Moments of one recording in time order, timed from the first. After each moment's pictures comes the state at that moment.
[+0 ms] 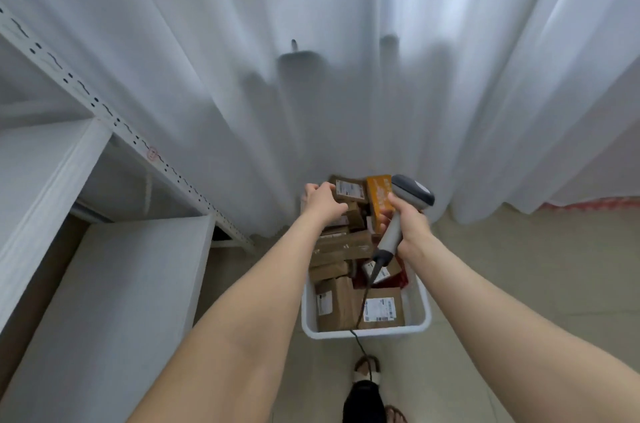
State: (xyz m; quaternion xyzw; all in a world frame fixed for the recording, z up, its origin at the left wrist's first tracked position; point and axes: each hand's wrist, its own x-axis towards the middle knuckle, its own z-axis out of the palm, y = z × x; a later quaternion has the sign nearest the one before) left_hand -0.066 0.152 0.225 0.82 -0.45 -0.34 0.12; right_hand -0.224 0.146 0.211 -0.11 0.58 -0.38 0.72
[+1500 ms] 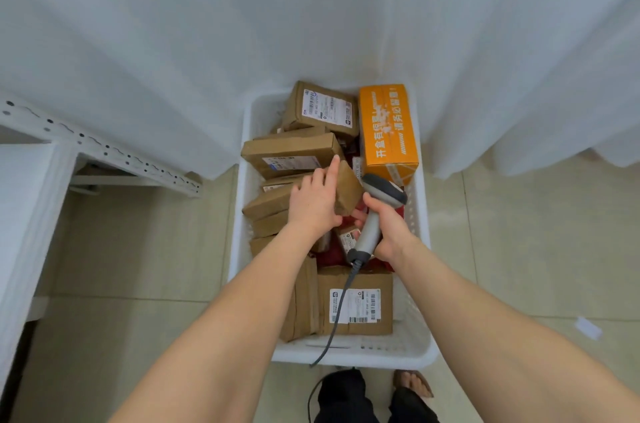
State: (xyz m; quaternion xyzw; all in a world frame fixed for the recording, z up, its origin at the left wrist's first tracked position) left_hand -0.077 0.045 -0.204 0.77 -0.61 -0.16 -0.06; right_hand -0.216 0.024 -0.209 -0.06 0.56 -0.19 0.80
